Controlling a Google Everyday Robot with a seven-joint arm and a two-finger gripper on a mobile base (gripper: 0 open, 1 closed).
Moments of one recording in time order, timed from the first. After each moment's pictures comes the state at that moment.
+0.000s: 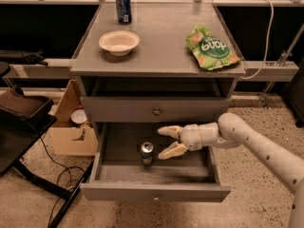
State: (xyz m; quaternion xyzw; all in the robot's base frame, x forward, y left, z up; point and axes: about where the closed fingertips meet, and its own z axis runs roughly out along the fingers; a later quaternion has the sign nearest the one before) arm 0.589 -0.042 0.559 -0.55 0.58 0.43 0.42
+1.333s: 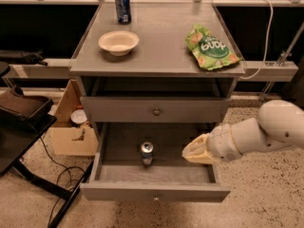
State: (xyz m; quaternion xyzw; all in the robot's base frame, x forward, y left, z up) arm 0.466 -0.112 0.681 -0.60 0.68 0.27 0.32
